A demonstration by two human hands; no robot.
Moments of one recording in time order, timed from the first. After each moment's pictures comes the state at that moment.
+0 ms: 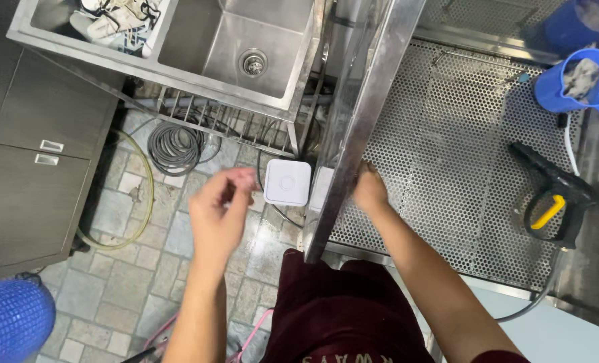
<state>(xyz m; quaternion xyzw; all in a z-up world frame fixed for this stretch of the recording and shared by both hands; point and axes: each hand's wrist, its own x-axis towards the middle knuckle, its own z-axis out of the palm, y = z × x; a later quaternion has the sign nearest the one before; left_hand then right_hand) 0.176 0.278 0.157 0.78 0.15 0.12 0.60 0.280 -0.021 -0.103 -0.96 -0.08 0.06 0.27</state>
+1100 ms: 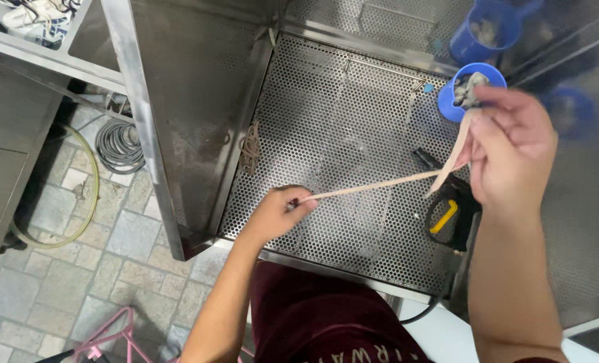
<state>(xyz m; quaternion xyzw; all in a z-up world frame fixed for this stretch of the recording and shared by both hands) 0.229 0.004 0.076 0.78 -0.04 -0.11 0.61 0.341 -0.300 0.223 -0.62 -0.14 0.00 0.77</state>
